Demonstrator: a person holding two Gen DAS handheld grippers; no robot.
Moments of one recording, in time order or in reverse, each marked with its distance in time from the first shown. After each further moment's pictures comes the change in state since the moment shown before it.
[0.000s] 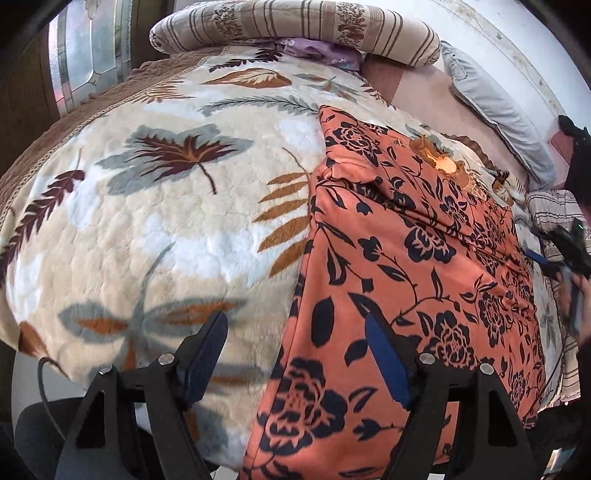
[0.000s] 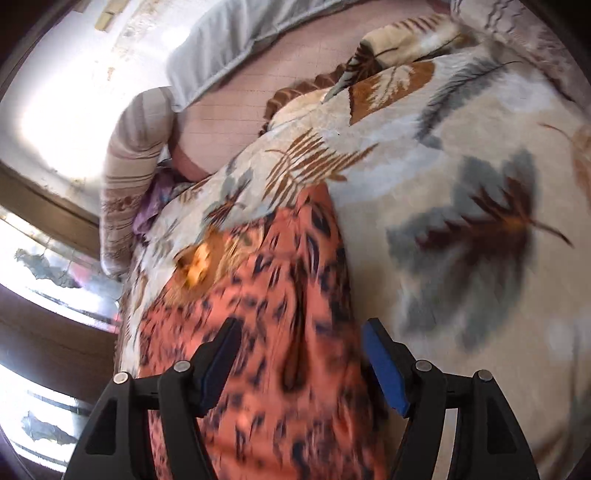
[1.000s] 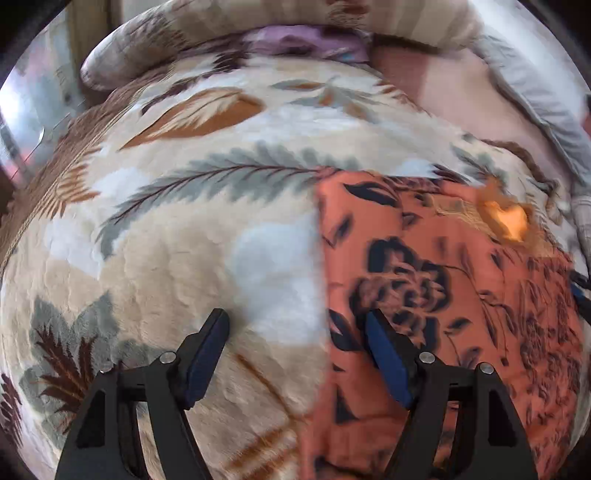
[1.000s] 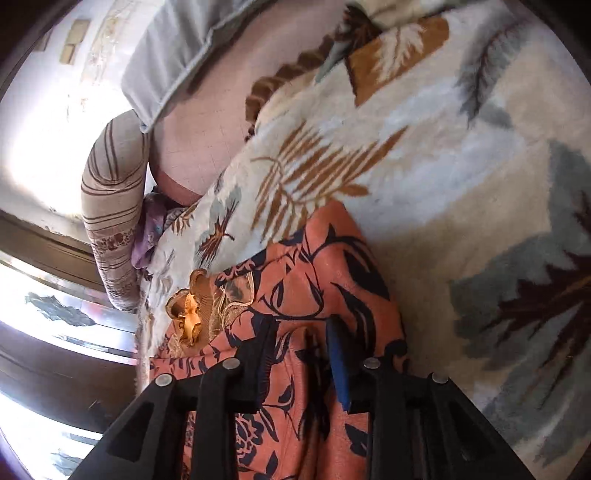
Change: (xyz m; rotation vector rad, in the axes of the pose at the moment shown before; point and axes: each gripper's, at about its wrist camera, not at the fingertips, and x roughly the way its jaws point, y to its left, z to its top) left arm 0.126 -0.021 0.174 0.075 0.001 0.096; right arm 0.061 -0.006 0.033 0.086 -0.030 0.071
